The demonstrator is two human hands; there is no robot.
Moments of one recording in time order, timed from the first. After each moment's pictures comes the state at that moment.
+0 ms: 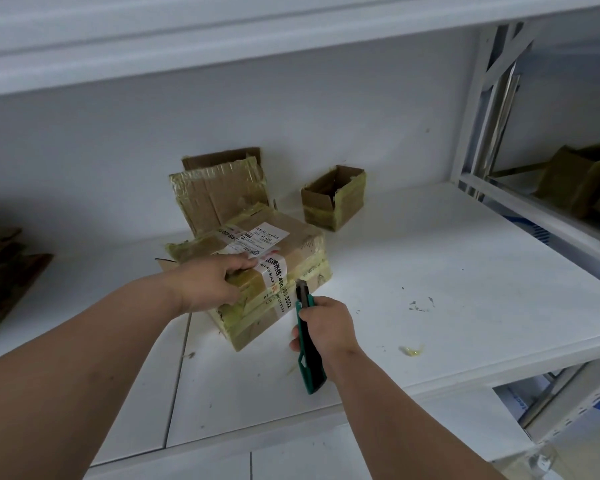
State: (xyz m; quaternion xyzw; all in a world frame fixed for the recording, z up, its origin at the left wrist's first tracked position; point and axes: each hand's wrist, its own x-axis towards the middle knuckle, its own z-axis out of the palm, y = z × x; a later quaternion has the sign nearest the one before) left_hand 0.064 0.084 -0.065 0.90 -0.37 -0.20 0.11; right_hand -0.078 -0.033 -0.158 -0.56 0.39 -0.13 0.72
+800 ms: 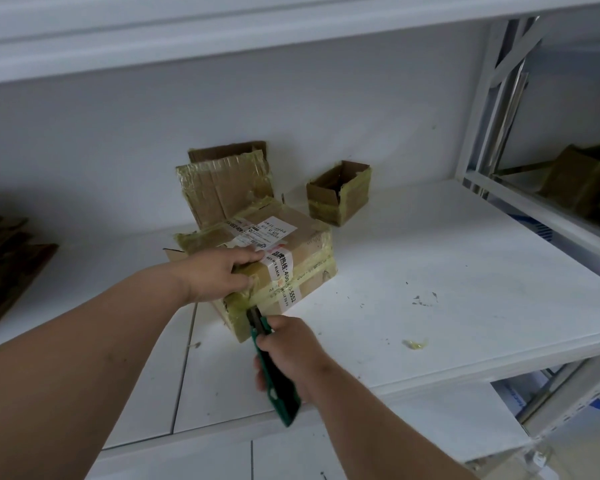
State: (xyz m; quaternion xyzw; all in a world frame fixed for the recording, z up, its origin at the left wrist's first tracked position) left_hand 0.068 0.088 -0.068 0.88 -0.41 -0.20 0.09; right_hand -0.074 0.017 -0.162 -0.57 0.29 -0.01 0.77
